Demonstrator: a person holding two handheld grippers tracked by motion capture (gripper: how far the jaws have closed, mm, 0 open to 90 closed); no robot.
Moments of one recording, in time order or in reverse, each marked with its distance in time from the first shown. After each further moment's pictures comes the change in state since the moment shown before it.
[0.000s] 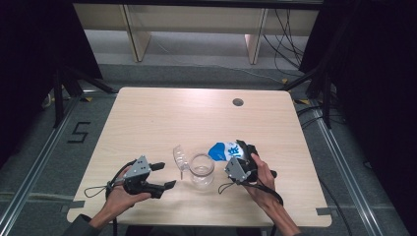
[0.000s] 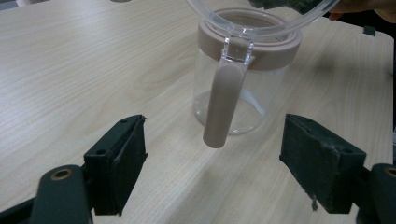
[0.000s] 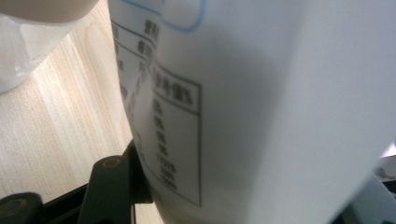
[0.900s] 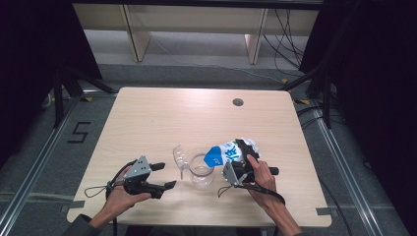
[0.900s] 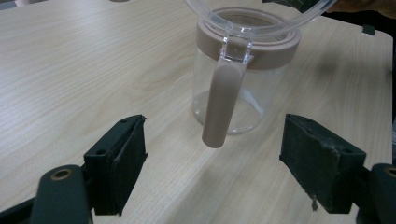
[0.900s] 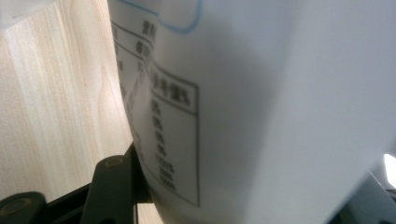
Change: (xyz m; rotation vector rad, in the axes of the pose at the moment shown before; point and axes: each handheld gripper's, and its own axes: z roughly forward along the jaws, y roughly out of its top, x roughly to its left) left arm -0.001 0.000 0.001 -0.001 0.001 -0.008; right arm 0.005 0.005 -0.001 0.044 -0.075 -0.183
